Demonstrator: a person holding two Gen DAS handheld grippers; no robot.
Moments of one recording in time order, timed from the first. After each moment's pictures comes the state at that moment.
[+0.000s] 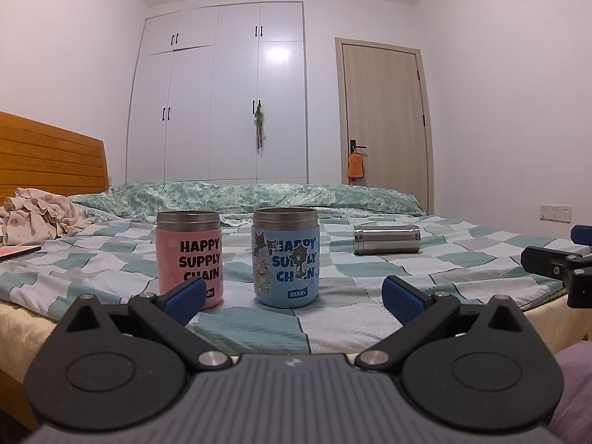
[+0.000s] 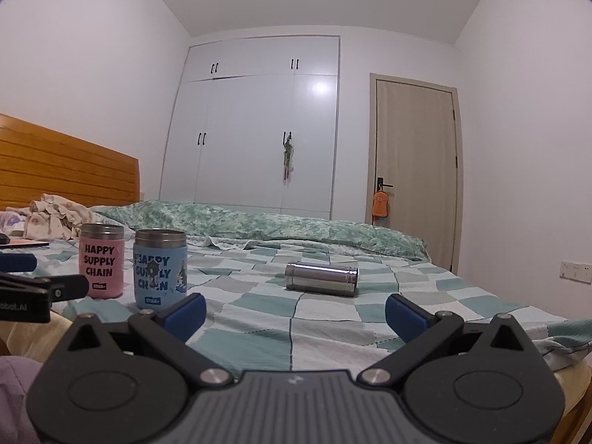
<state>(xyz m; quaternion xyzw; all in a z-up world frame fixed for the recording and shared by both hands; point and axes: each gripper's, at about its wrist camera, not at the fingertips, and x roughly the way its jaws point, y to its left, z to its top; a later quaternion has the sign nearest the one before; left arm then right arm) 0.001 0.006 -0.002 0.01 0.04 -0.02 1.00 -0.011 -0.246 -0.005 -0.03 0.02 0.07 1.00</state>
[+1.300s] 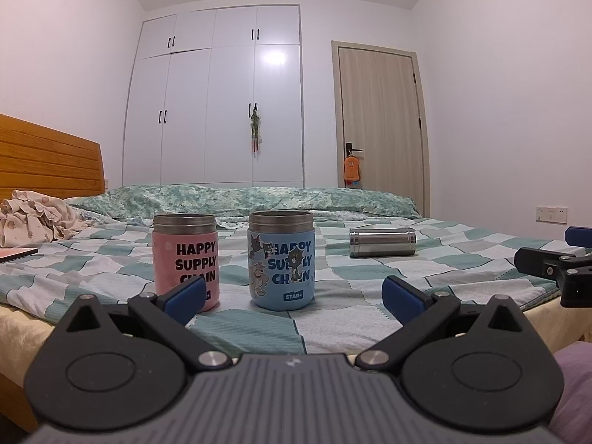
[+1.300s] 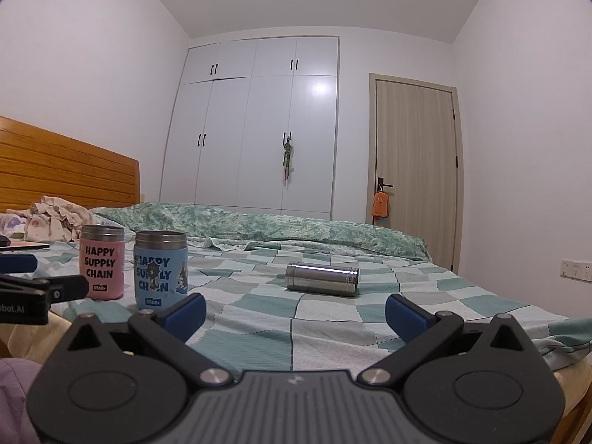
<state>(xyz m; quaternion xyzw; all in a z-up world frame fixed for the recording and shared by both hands) 0.000 0.005 -0.003 0.02 0.04 -0.03 1.00 -0.011 -0.245 -0.006 -0.02 0.02 0.07 1.00</state>
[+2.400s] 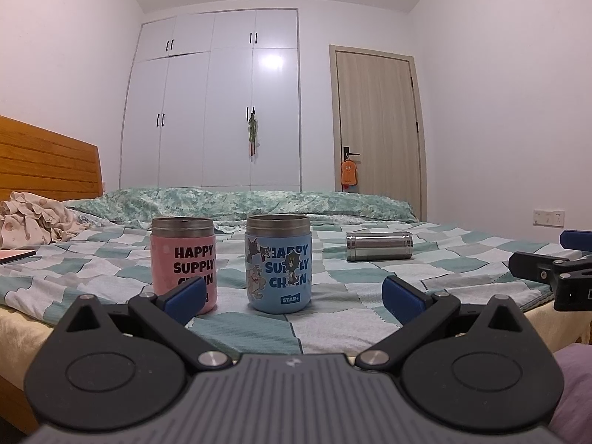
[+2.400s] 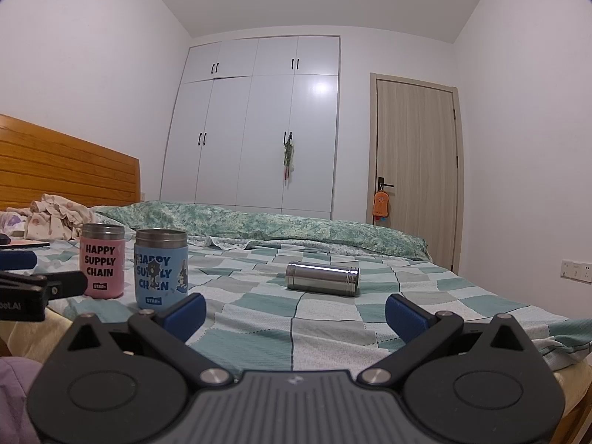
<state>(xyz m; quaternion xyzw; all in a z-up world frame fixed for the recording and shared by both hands) -0.002 0.009 -0.004 0.01 0.03 -0.03 1.00 -0.012 -0.244 -0.006 -0.02 0.02 0.07 1.00</state>
